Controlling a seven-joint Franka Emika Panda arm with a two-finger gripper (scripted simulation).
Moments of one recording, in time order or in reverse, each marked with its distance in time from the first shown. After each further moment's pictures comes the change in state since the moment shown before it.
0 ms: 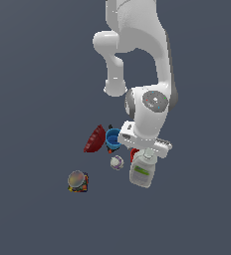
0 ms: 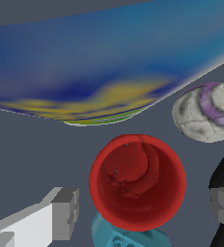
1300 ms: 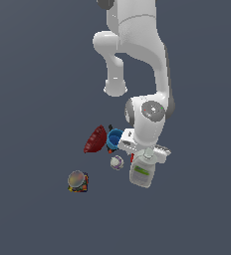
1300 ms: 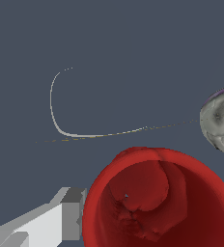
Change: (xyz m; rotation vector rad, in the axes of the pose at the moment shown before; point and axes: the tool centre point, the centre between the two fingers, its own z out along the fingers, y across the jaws) arm 0.008 -0.008 0.034 0.019 0.028 0.001
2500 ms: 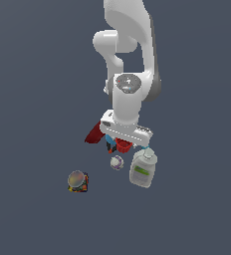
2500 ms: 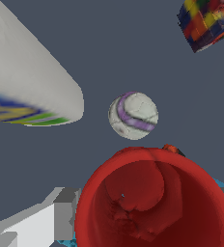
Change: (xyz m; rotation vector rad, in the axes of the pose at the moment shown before) arm -0.007 0.082 -0.066 -0.004 -0.007 0.000
